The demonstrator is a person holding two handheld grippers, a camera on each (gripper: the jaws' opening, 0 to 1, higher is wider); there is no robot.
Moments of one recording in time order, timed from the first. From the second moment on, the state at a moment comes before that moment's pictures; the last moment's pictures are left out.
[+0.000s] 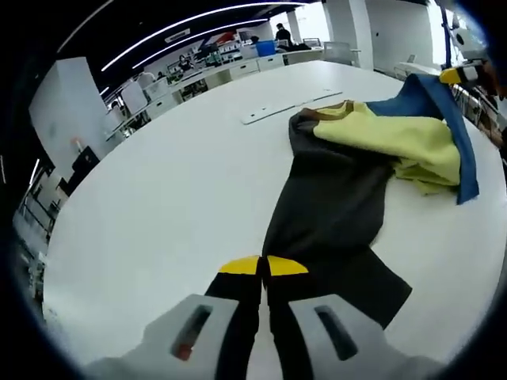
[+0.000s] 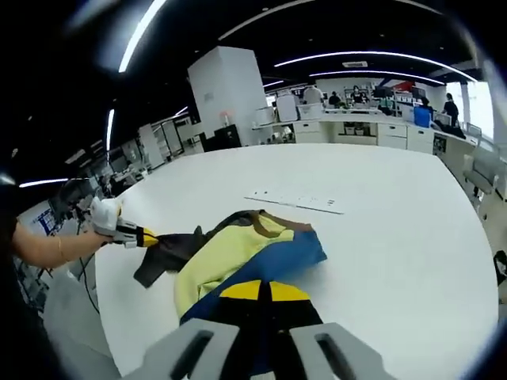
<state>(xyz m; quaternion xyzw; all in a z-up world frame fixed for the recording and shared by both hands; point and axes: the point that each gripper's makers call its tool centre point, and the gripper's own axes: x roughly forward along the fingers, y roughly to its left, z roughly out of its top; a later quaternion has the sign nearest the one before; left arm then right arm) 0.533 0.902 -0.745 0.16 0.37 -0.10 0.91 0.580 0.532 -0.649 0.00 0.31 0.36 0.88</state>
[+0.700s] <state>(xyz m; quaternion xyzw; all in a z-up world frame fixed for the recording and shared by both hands) 0.546 0.943 -0.753 0.19 0.40 -0.07 0.90 0.614 0.486 -0.673 -0.03 0.37 0.31 0.87</state>
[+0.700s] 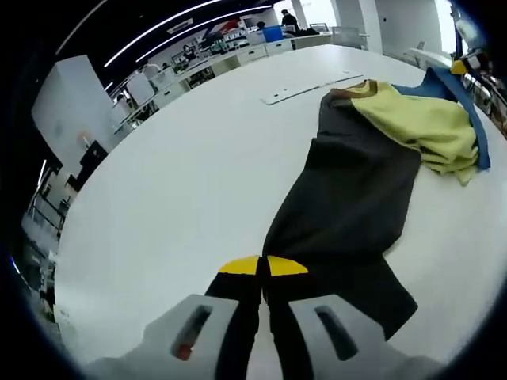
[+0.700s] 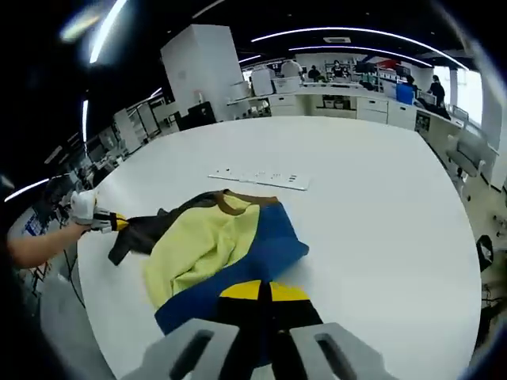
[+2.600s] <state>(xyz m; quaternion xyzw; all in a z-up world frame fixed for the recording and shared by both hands) 0.540 0.959 -0.737 0.09 0.37 -0.03 0.92 0.594 0.480 -0.712 -0.07 0.42 0.30 0.85</state>
